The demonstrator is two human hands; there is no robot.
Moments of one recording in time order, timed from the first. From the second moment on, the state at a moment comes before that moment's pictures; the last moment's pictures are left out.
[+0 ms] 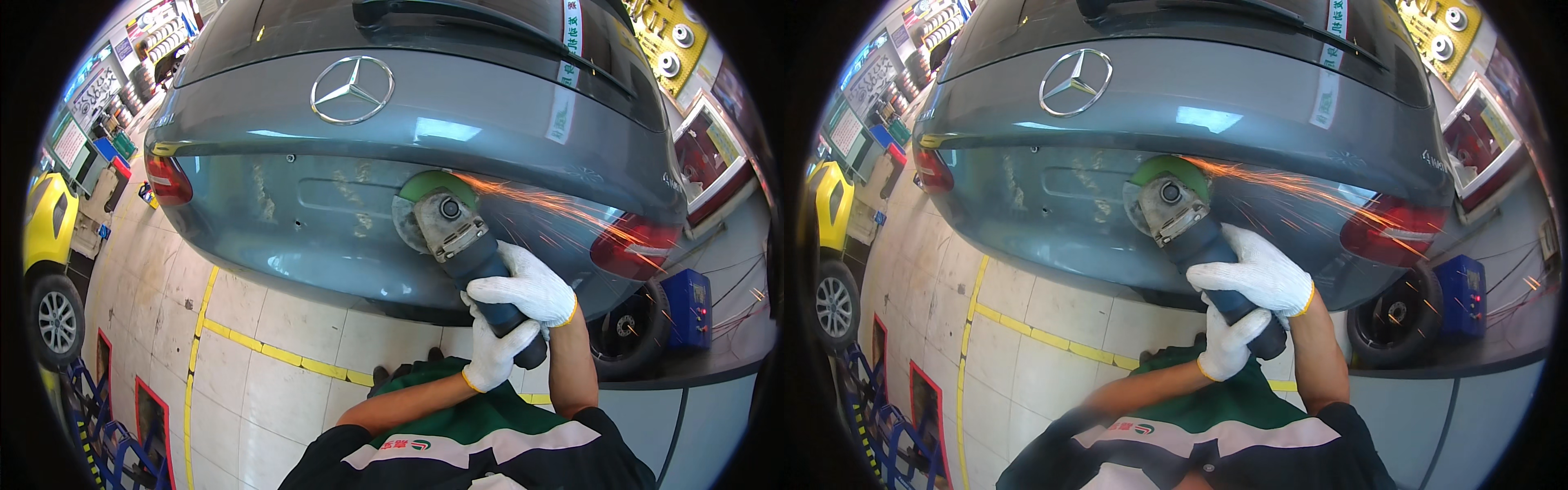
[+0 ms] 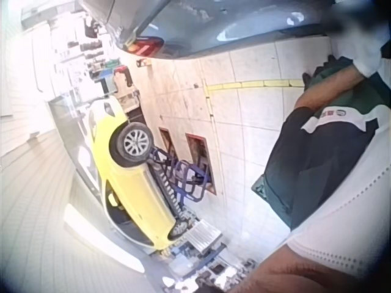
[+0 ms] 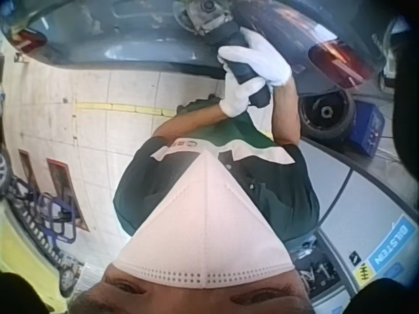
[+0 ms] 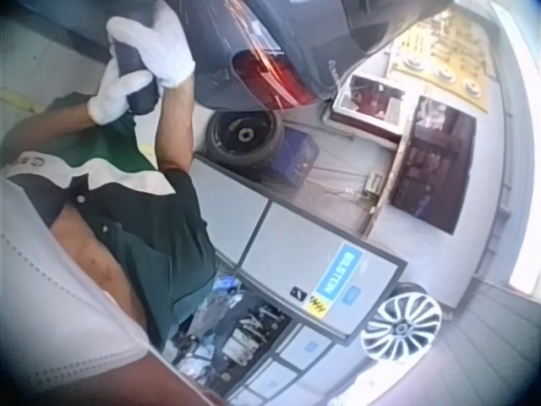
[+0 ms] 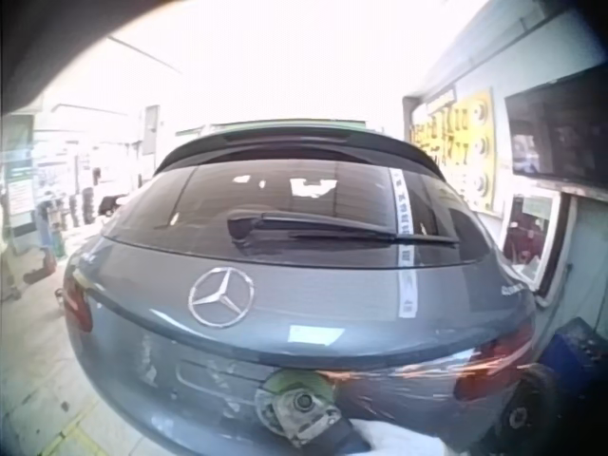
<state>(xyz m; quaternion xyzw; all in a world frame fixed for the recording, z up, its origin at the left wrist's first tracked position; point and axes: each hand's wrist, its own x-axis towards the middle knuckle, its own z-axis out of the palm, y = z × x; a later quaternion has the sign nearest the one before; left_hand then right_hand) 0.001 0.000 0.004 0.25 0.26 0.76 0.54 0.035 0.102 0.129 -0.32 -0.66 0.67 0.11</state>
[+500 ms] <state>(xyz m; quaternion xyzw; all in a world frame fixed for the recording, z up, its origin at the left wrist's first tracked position) 0.001 0.001 0.004 0.26 0.26 0.76 0.53 0.036 0.105 0.130 -0.31 -0.67 0.67 0.11</state>
